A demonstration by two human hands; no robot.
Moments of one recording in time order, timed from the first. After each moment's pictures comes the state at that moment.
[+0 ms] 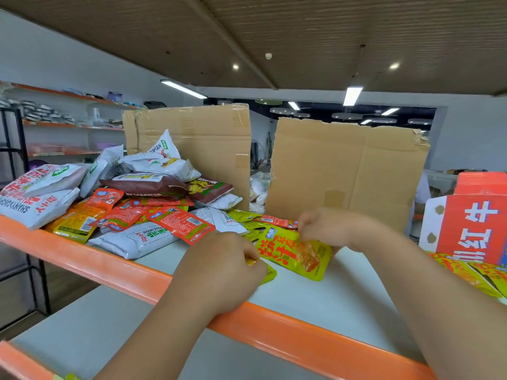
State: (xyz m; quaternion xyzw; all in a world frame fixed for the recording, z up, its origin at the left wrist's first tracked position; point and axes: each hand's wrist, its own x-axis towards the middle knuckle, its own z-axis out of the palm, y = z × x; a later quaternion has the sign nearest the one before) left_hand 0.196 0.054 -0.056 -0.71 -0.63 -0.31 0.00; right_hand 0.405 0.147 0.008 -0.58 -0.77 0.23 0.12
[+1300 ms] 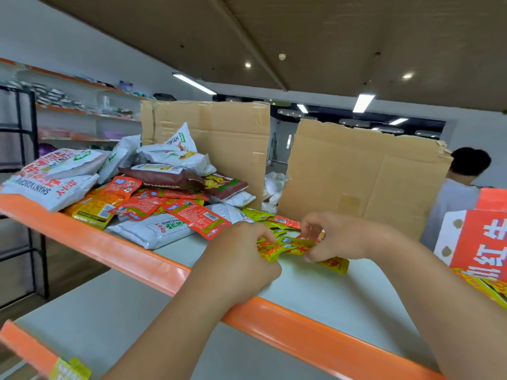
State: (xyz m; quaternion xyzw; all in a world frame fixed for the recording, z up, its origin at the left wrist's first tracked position) left_hand 0.189 0.054 -0.053 -0.70 -0.59 -0.40 -0.08; right_hand 0.389 0.127 0.013 -0.54 -0.84 0.06 0.05
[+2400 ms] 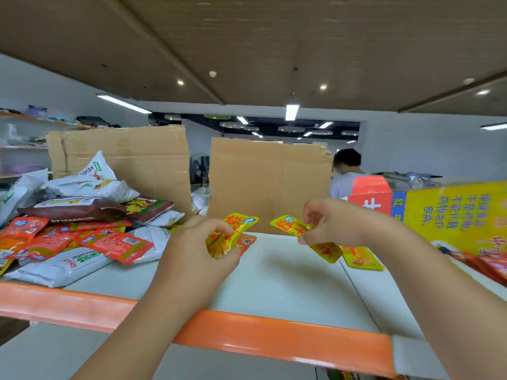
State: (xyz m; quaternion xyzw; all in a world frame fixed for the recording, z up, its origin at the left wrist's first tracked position) left_hand 0.244 0.041 -0.038 -0.70 -0.47 -0.54 -0.04; right_hand 0.506 0.050 0.052 -0.63 -0.76 0.03 0.16
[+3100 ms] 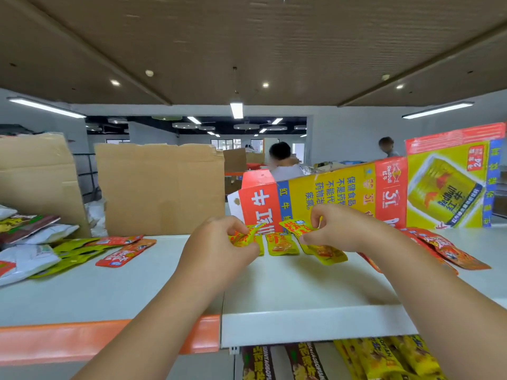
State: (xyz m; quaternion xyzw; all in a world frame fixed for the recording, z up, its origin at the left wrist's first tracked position) left_hand 0.482 0.000 -0.009 -0.76 -0.46 -0.45 -0.13; right_hand 0.726 -0.035 0.031 -0.75 -0.63 0.01 0.22
